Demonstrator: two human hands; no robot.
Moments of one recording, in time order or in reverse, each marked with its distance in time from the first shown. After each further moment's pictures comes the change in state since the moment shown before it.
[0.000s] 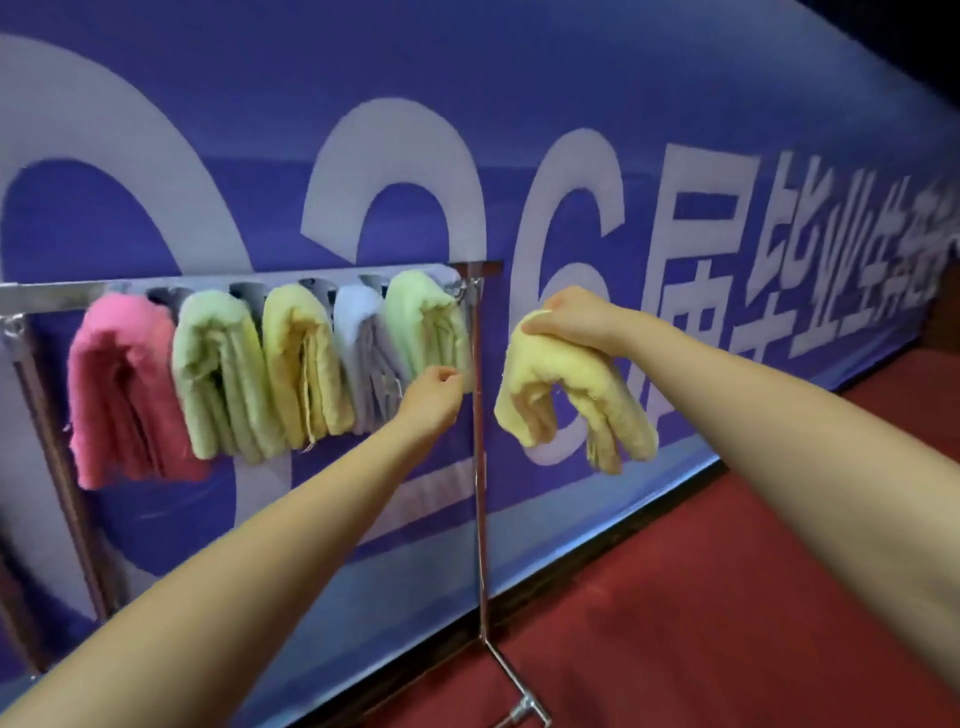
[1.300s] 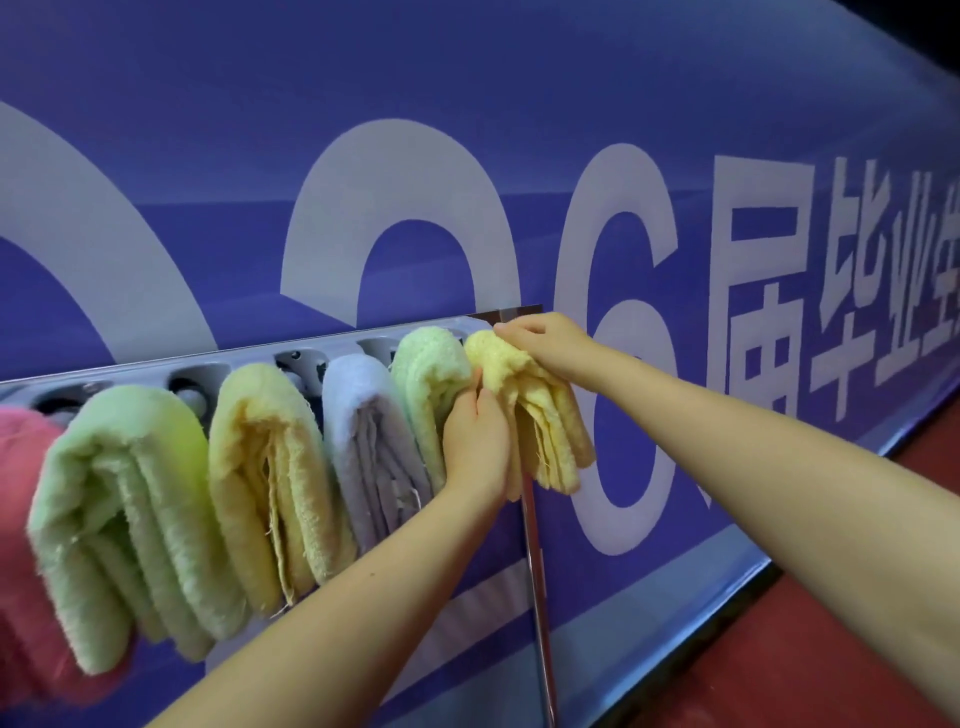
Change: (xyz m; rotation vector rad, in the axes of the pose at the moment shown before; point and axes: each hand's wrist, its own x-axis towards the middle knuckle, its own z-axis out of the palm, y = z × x) left_hand 0.127 -0.003 0.026 -0.161 0.241 0.275; right_hand 0.172 0.012 0.062 0.345 0.142 -0.217
